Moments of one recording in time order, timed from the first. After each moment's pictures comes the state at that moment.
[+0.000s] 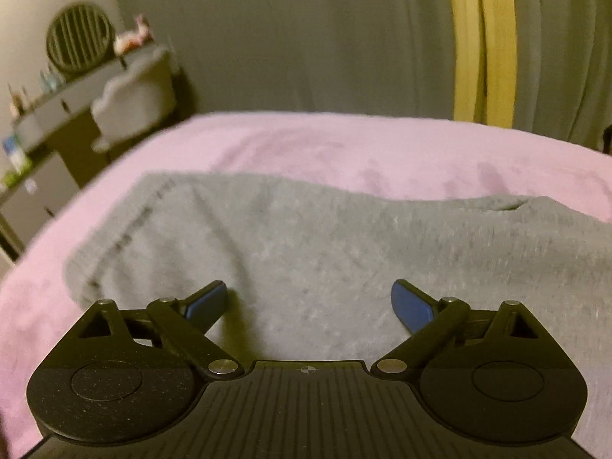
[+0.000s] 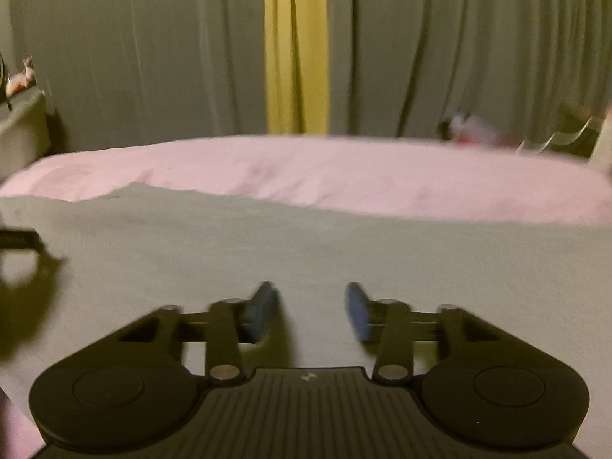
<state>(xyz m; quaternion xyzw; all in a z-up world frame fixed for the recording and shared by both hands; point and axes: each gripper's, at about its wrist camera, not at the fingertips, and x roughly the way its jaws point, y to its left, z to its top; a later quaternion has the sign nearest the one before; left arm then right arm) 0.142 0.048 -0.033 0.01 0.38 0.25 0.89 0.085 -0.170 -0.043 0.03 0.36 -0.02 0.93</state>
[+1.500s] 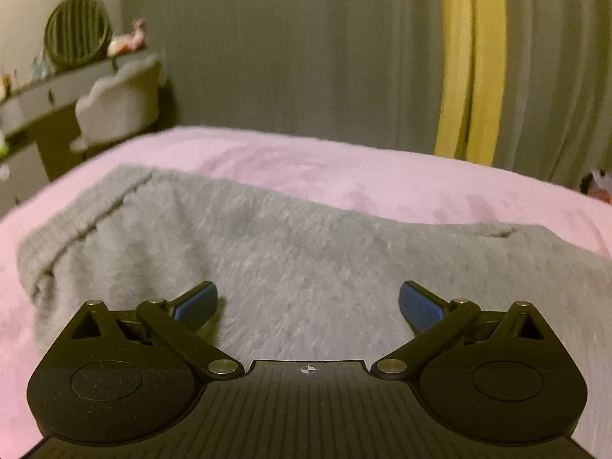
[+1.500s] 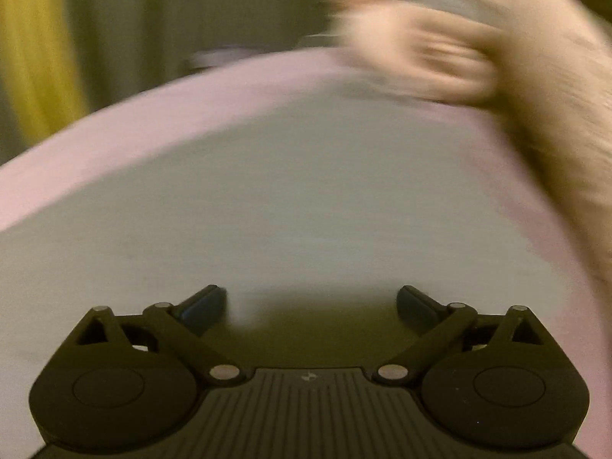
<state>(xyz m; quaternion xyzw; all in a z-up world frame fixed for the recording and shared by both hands) 0.129 0.054 -0.049 -0.01 0.31 0.22 0.93 -0.008 -0.438 -0.033 0.11 0.41 -0.36 0.83</state>
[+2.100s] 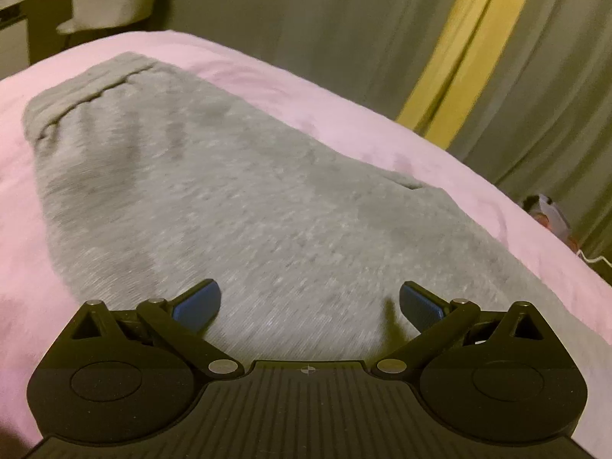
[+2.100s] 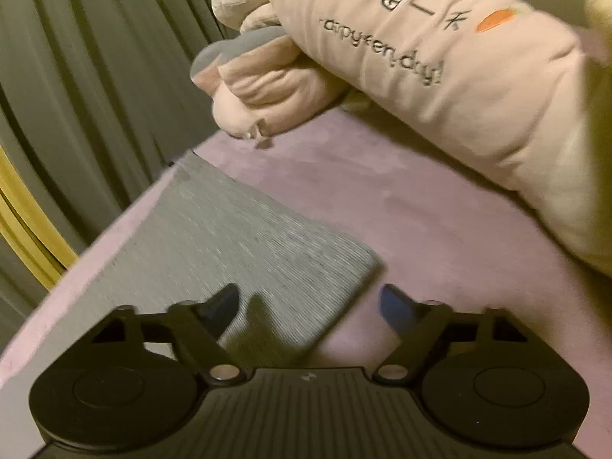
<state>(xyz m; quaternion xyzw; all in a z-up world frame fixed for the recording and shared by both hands) 0.083 0.032 -0.023 -0.21 0.38 0.17 0.89 -0.129 -0.509 -0.042 0.29 0.23 -0.35 0.86</state>
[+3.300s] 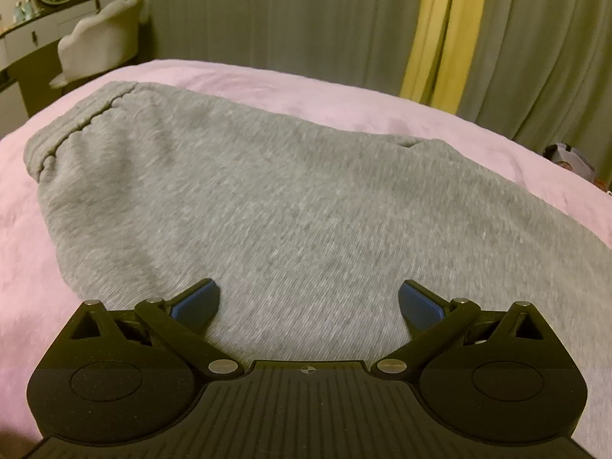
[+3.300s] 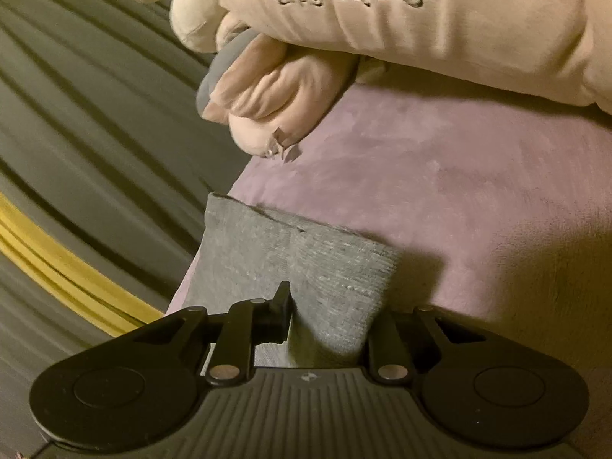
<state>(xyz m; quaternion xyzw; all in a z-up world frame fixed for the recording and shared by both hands) 0.078 0.003 -0.038 -0.10 0.39 0.18 0.90 -0.117 -0.551 -0.072 0.46 0.14 -0.27 0.84</state>
